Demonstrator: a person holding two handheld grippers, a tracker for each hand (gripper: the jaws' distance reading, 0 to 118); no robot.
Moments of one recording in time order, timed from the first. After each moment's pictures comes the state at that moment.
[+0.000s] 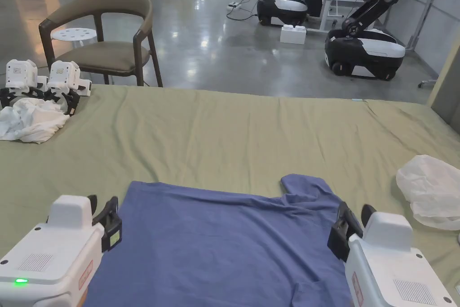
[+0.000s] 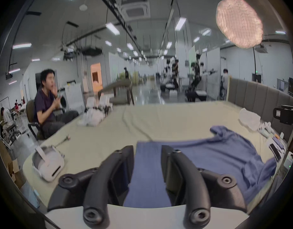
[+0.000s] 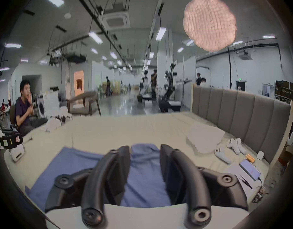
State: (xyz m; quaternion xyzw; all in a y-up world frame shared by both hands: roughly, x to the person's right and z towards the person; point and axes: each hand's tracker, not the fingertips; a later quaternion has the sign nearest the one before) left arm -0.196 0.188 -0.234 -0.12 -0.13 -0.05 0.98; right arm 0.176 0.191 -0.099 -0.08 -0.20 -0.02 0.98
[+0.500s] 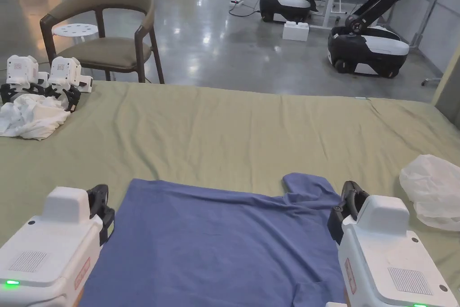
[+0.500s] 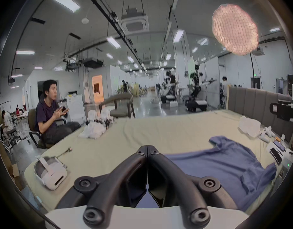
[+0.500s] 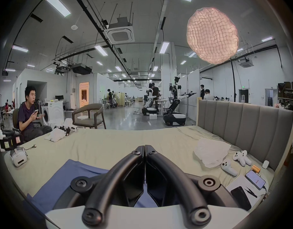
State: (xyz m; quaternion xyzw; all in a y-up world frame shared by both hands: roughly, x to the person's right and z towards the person) left arm -0.209 0.184 -0.233 -0.14 -0.13 -0.06 0.98; right arm 0.171 0.203 -0.110 -0.06 -0.19 0.00 0.98
